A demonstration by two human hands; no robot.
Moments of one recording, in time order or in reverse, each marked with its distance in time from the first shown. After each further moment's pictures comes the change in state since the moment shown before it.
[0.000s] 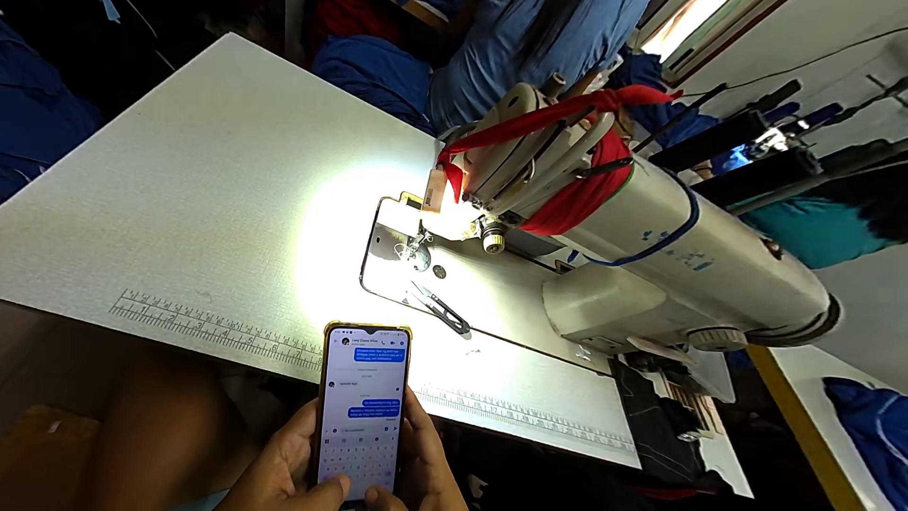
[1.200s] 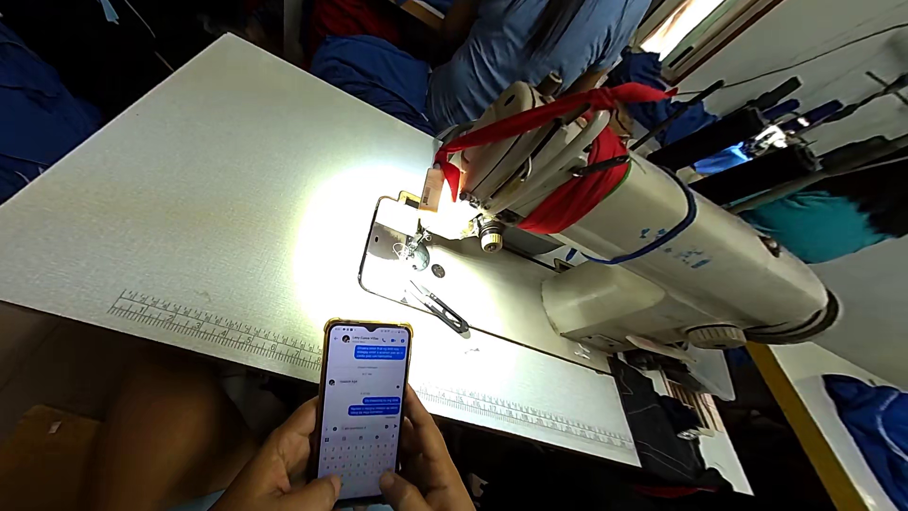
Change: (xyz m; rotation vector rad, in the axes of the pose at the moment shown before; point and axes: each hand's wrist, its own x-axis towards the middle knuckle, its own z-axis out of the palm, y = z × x) left_hand 0.002 0.000 -0.003 -0.039 -0.061 0.015; right_hand 0.000 -0.002 -0.007 0.029 -0.030 0.012
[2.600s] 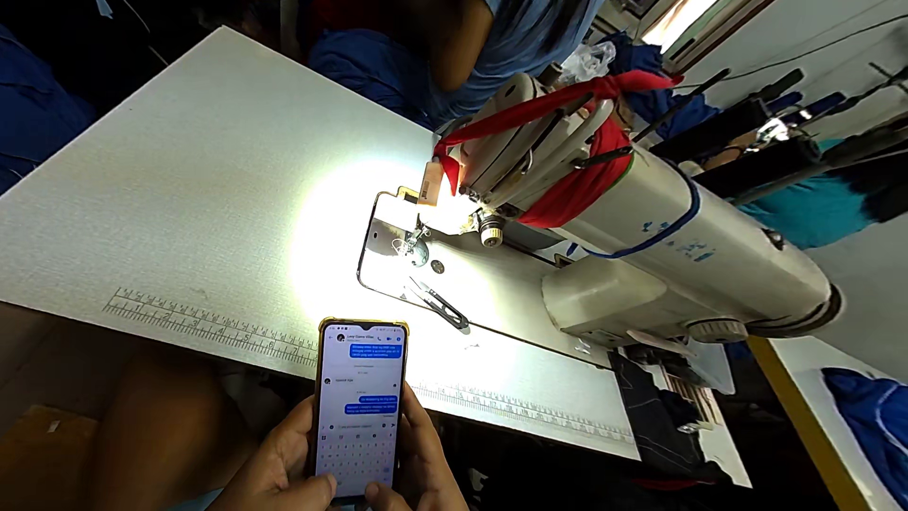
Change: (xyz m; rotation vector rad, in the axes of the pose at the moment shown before) left_hand -0.002 -0.001 -0.001 -0.009 0.025 -0.028; right_hand -0.001 -0.001 0.008 -0.065 0.028 0.001
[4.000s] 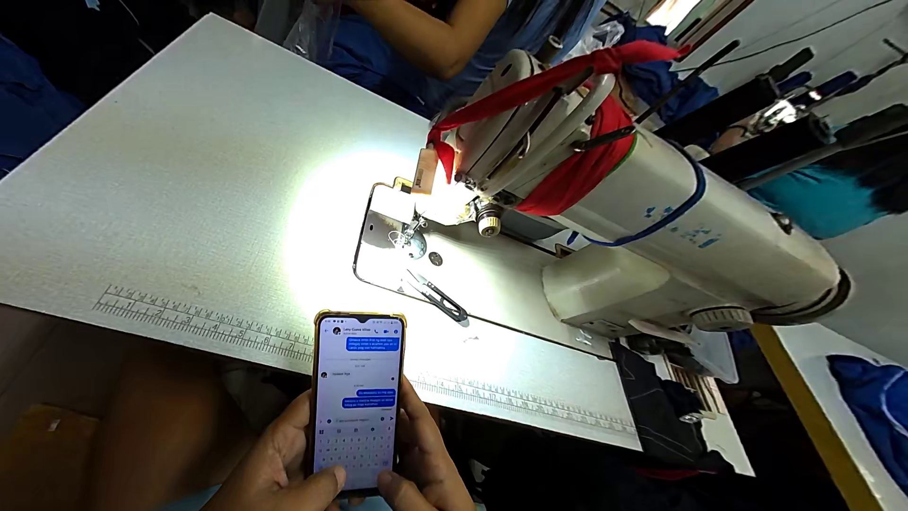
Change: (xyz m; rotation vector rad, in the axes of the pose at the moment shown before) left_hand 0.001 0.000 0.003 0.024 0.021 0.005; right_hand 0.000 -0.001 -0.006 0.078 -0.041 0.023
